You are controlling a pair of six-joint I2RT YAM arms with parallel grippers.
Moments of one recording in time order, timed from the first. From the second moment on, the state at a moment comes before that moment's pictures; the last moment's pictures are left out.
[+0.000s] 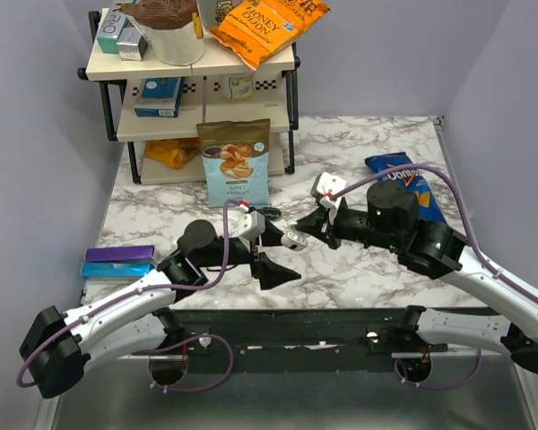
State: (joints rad) left arm -0.85 0.90 0.50 0.48 0.65 -0.29; right arm 0.98 1.00 1.17 -0.46 -0.16 -0.17
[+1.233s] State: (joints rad) left arm -0.83 0.93 0.56 0.46 0.57 -0.25; right arm 1.09 1.04 1.16 -0.47 0.06 -0.23
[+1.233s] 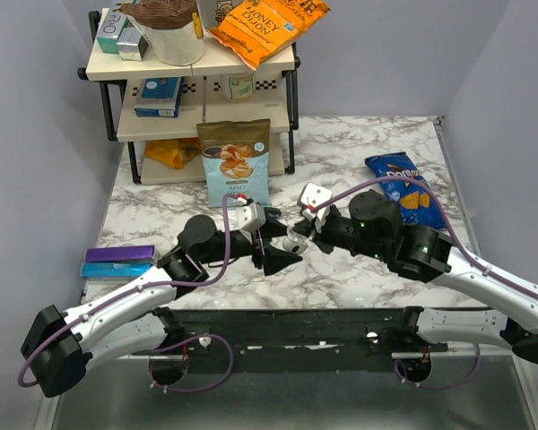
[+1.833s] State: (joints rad) left arm -0.81 0.92 0.55 0.43 0.47 -0.30; right arm 1.11 0.97 1.17 -0.47 0.13 -0.24
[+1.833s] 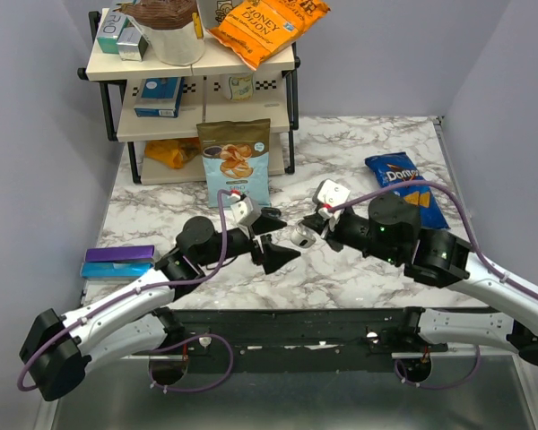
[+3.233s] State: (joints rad) left arm -0.81 0.99 0.64 0.42 0.52 -0.24; right arm 1.14 1.06 1.21 -0.51 0.30 -0.26
